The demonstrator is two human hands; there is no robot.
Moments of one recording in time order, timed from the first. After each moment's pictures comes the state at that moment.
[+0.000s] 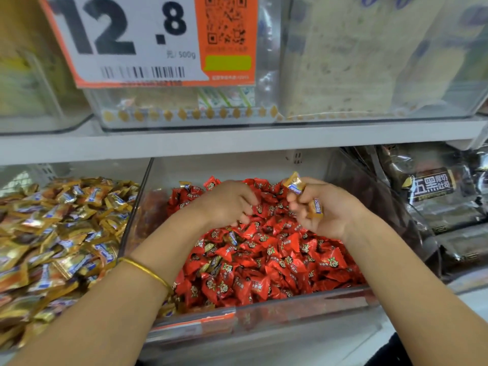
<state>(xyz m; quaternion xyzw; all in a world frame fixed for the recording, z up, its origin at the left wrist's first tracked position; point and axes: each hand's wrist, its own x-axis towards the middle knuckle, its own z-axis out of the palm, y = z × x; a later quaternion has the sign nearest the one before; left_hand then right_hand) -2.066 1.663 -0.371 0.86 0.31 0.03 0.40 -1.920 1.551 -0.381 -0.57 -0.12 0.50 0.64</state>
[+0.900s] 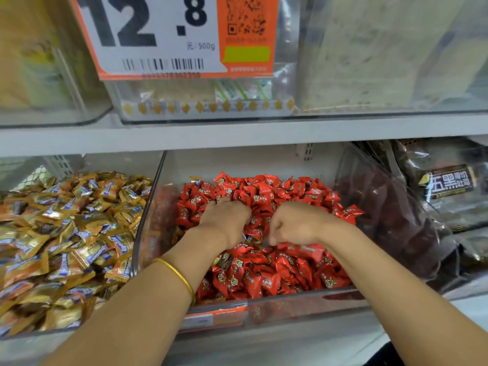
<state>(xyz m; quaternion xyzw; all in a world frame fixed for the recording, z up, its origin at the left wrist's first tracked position) -2.072 1.669 -0.419 0.94 0.32 -0.05 0.03 -1.949 1.581 -0.402 -0.78 -0.58 0.26 0.02</state>
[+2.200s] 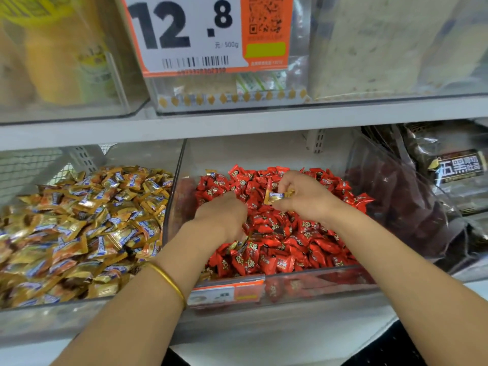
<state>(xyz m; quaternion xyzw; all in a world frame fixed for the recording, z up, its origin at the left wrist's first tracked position) -2.109 1.654 -0.394 0.92 0.36 -0.13 0.08 -1.960 1.577 -0.397 -0.75 -0.49 0.26 0.36</state>
